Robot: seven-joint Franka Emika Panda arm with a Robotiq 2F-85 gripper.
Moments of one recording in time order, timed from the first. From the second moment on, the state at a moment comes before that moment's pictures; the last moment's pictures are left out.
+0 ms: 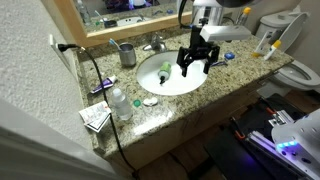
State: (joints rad) arm 0.22 -0.09 0.29 -2.30 0.34 2.06 0.51
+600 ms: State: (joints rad) arm 0.27 0.18 0.29 -2.05 0.53 2.05 0.70
